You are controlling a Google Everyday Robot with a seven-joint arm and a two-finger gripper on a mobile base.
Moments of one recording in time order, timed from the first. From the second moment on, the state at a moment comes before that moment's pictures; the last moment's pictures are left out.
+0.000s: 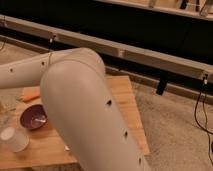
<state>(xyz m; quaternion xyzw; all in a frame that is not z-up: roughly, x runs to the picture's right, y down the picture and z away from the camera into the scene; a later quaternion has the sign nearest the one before) -0.452 0.147 0.597 -0.38 0.03 0.26 0.89</state>
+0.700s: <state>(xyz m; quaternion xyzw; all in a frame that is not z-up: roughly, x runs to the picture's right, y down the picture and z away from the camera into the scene) -0.490 0.201 0.643 -0.39 0.05 0.21 0.89</state>
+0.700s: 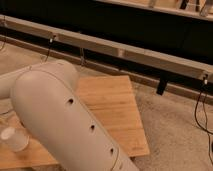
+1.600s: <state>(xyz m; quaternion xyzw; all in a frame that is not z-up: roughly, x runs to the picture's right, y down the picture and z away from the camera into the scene) -0.473 0.203 0.659 -0.37 0.04 0.23 0.90</state>
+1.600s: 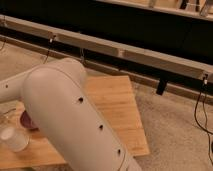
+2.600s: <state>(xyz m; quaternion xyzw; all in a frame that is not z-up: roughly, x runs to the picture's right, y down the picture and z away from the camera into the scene) -0.477 0.218 0.689 -0.37 0.06 0.22 0.90</state>
